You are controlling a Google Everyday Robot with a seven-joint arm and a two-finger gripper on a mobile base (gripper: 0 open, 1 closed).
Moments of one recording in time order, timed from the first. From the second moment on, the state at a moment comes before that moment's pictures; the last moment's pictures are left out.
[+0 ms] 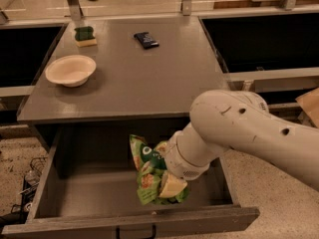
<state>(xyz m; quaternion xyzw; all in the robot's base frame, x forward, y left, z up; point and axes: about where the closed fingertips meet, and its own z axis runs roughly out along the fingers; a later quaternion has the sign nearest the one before) 0.393 -0.010 0.738 -0.72 0.66 0.12 0.19</state>
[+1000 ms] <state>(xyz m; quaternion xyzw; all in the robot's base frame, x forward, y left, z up) 0.425 -0.022 0.708 -0.69 0.70 0.09 0.15</state>
